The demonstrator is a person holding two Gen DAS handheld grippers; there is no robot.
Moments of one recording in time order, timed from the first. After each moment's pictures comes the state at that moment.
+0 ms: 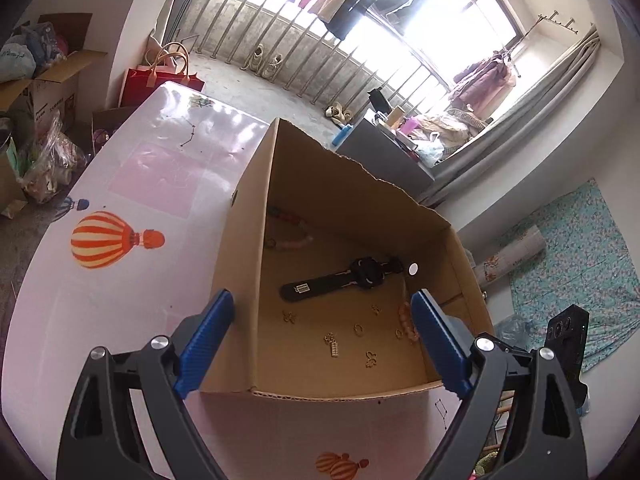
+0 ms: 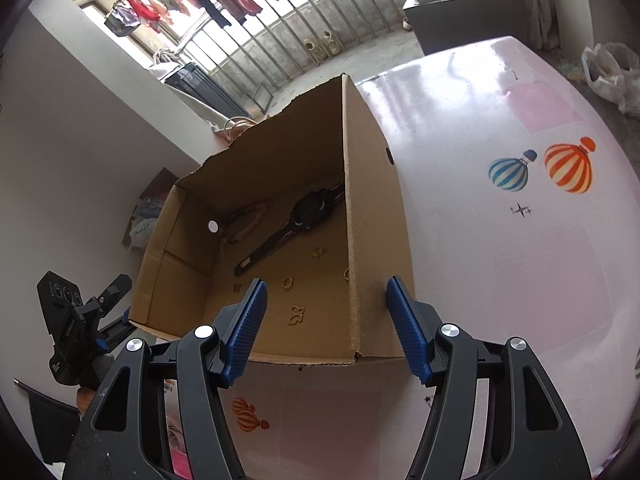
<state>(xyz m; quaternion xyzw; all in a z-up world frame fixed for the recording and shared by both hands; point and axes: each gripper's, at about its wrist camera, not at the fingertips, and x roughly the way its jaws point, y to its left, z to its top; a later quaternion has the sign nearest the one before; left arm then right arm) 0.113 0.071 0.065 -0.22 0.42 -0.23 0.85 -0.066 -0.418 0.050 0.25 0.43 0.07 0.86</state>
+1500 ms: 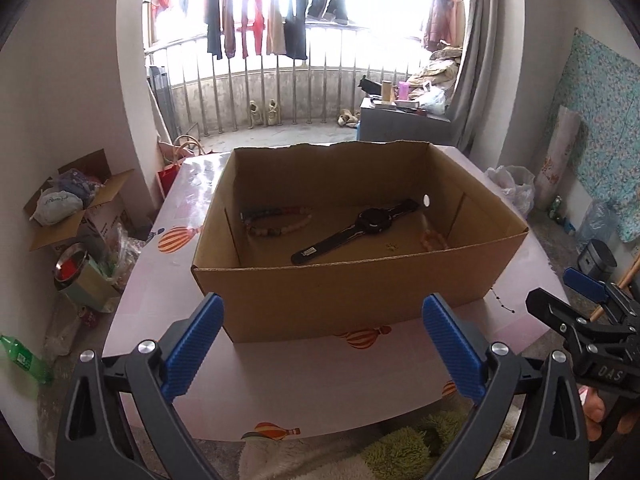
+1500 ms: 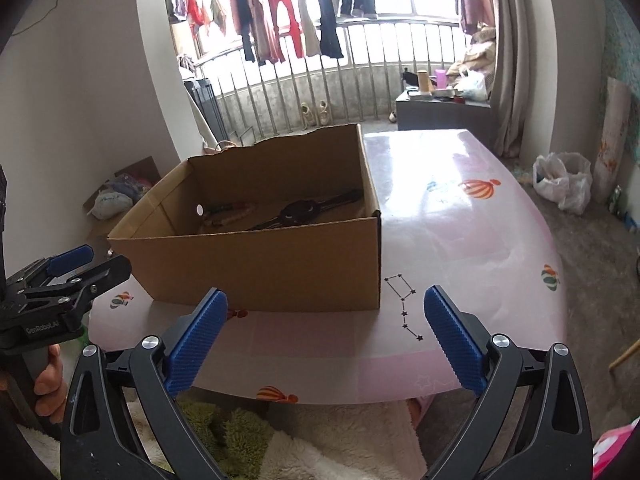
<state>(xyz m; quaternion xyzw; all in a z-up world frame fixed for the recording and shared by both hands) -0.072 0.002 0.092 0.06 0.34 -0.15 0.93 -0.211 -0.348 0.054 0.08 0.30 -0.01 0.95</state>
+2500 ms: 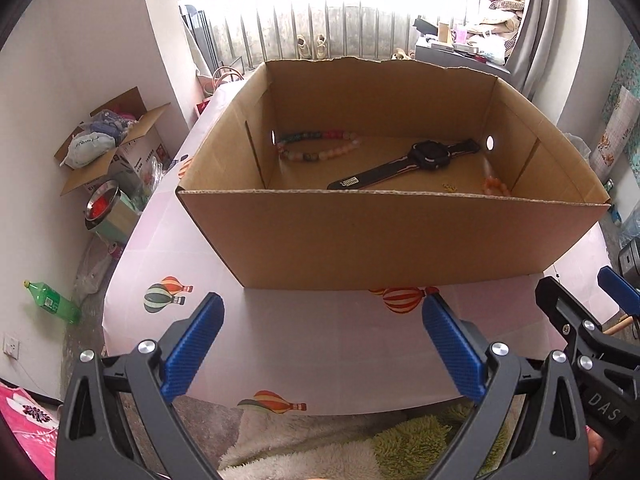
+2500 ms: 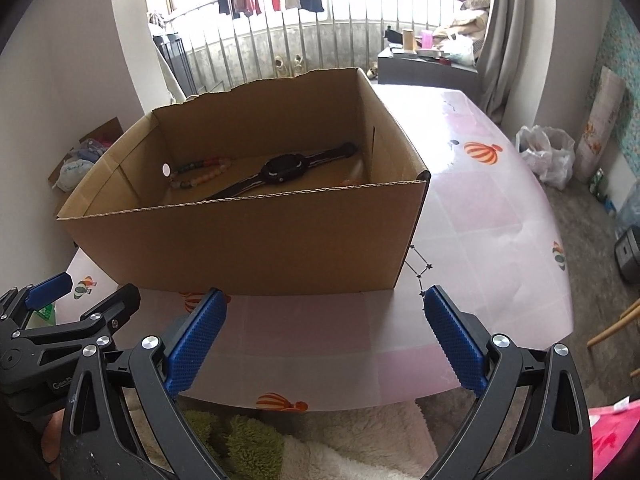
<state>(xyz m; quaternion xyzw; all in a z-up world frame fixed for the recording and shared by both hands) -0.040 -0.016 0.046 0.06 0.46 -0.06 0.89 -0.173 -0.324 0.027 0.06 0.39 -0.06 0.92</state>
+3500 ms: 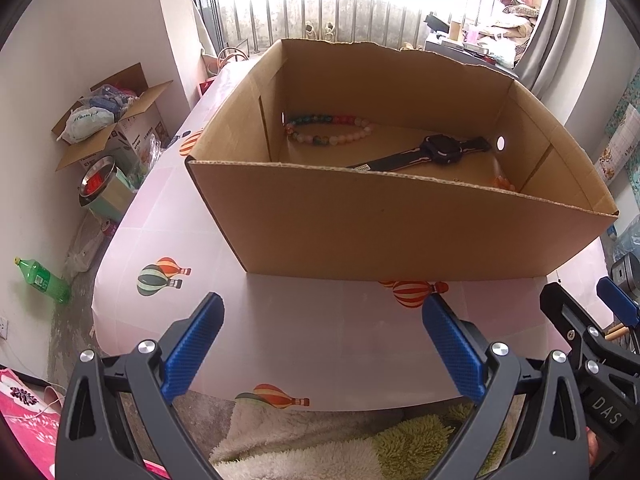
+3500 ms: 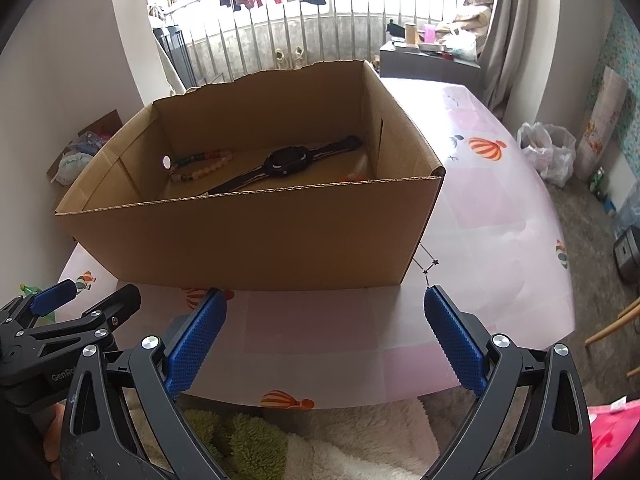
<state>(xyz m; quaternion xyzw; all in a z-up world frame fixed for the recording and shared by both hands) -0.034 -0.002 0.037 0.03 0.48 -0.06 0.88 -0.165 -0.320 0.024 0.06 0.40 -0.06 0.91</state>
